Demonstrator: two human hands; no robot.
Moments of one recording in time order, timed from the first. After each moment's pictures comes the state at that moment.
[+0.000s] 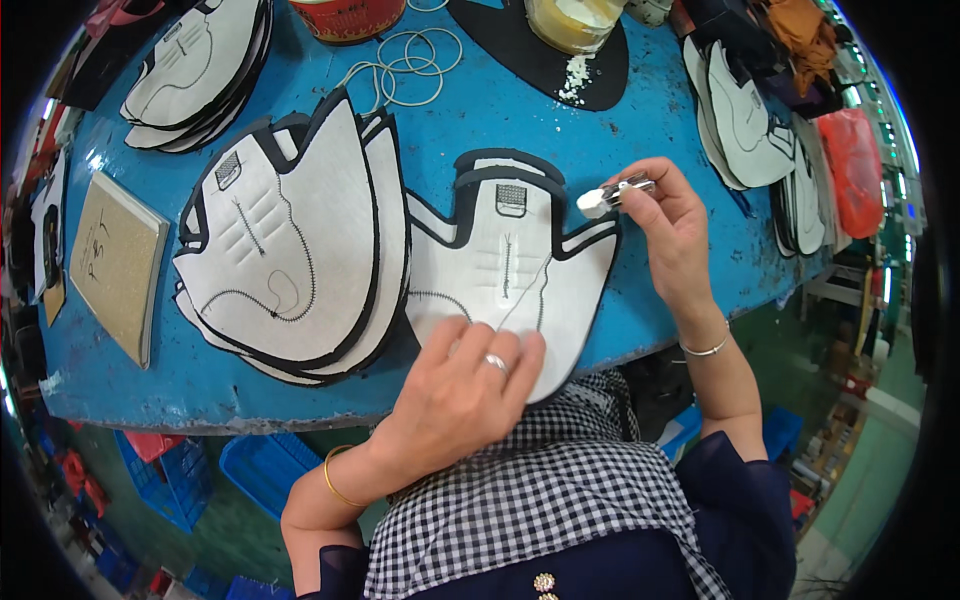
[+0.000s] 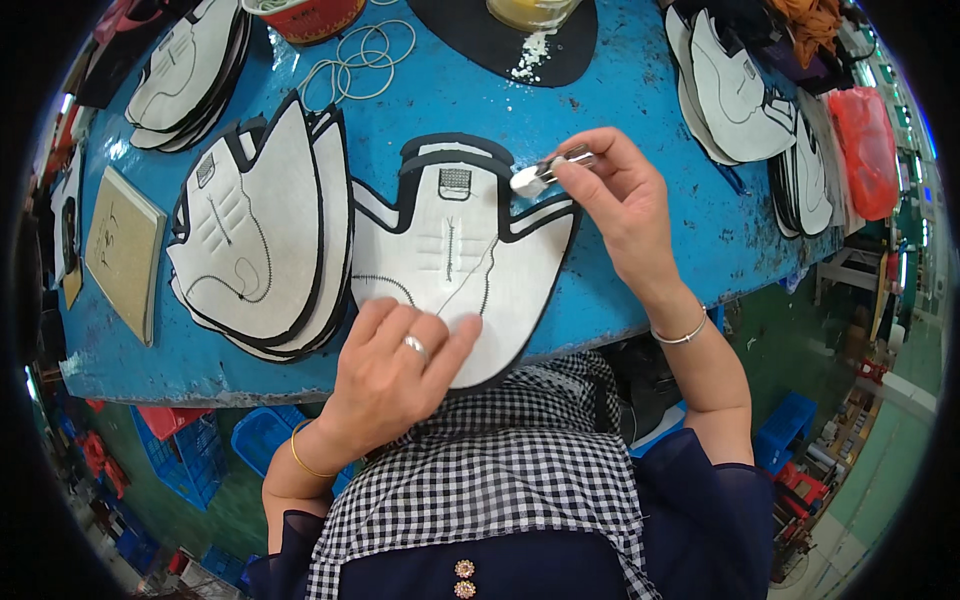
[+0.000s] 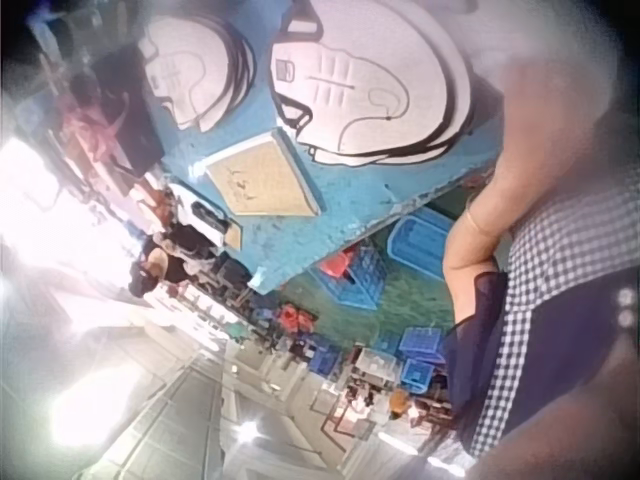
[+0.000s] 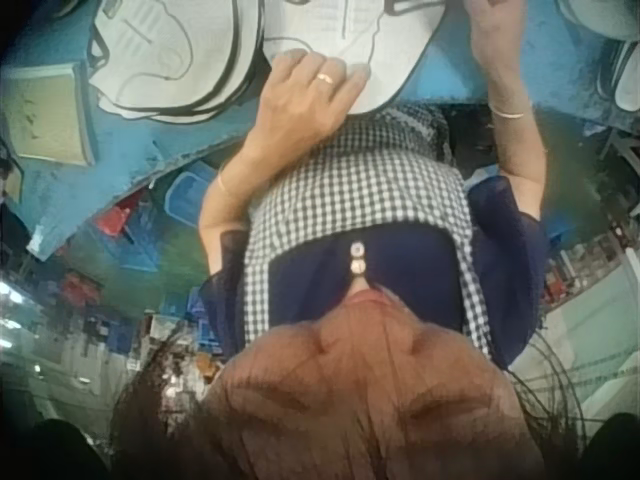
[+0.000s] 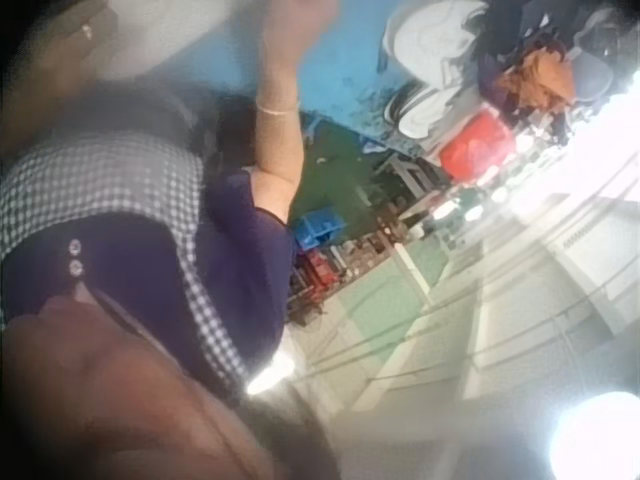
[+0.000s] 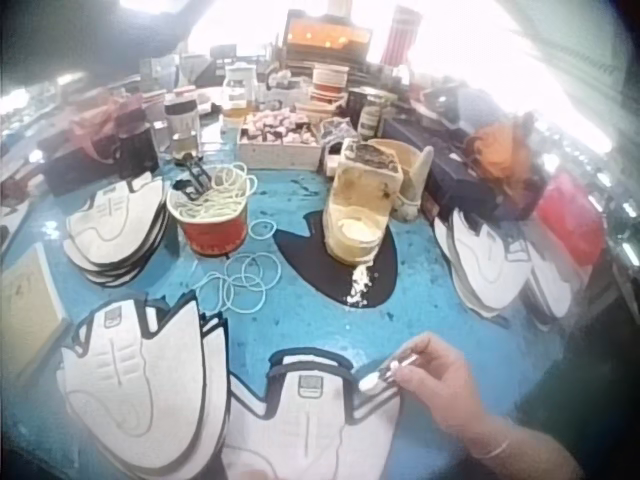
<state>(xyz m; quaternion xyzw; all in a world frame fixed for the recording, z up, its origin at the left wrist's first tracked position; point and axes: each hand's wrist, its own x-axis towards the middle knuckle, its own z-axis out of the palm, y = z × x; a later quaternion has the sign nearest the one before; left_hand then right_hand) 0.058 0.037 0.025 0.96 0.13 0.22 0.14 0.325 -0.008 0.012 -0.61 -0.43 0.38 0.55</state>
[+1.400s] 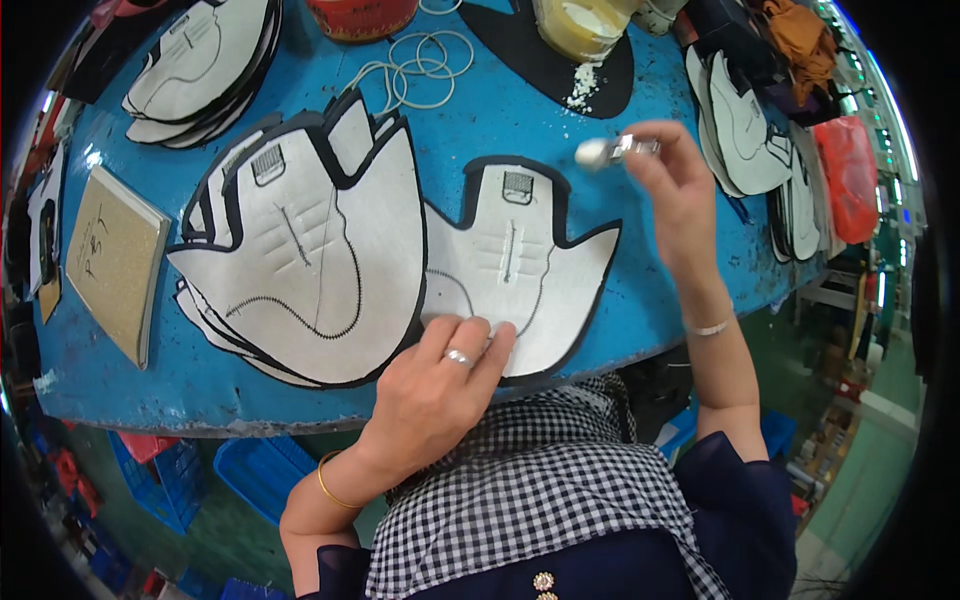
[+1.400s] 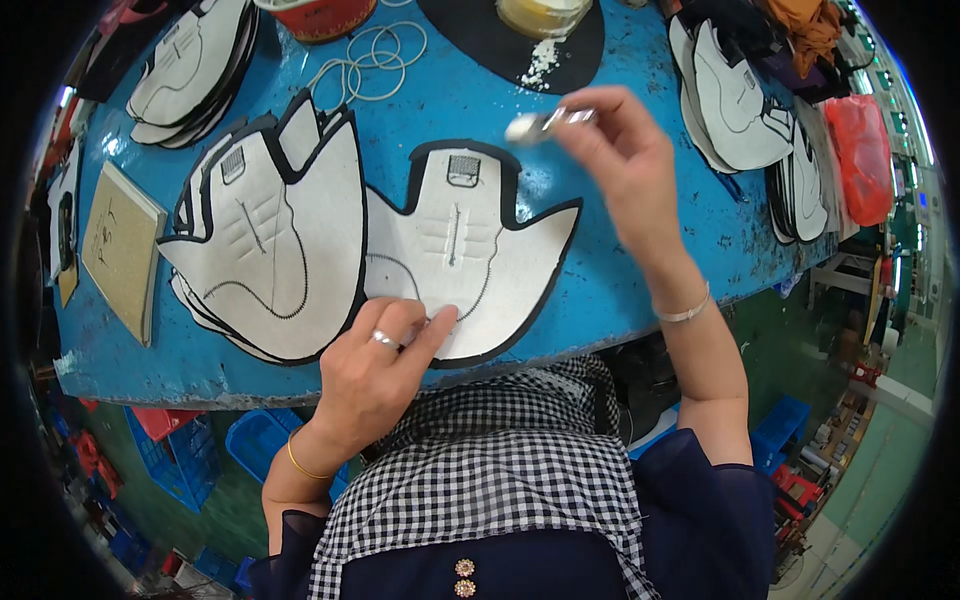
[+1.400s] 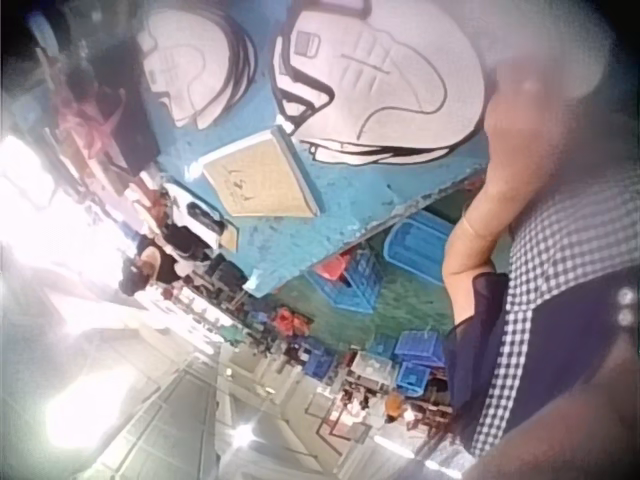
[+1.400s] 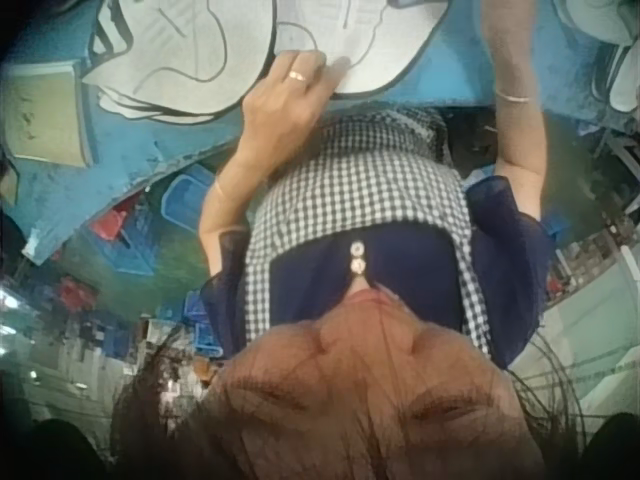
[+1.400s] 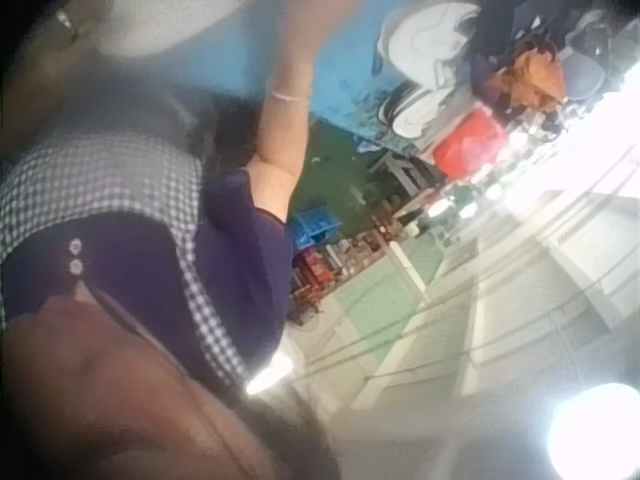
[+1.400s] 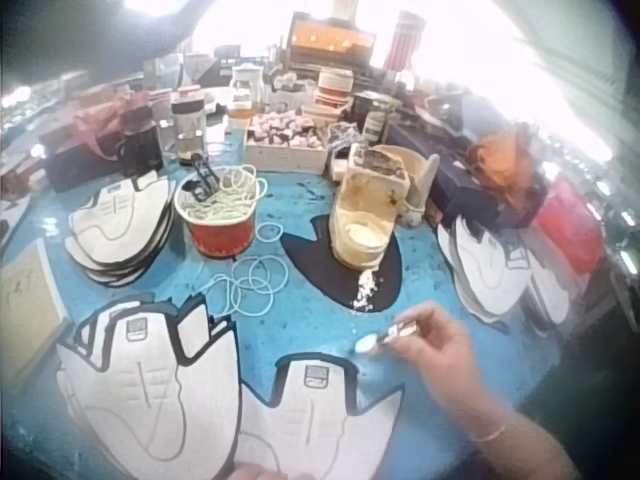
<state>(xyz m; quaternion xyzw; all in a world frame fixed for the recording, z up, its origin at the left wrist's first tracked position) 0.035 0.041 0.017 0.94 0.21 0.18 0.19 0.331 0.032 0.021 -0.62 -0.47 0.30 0.55</state>
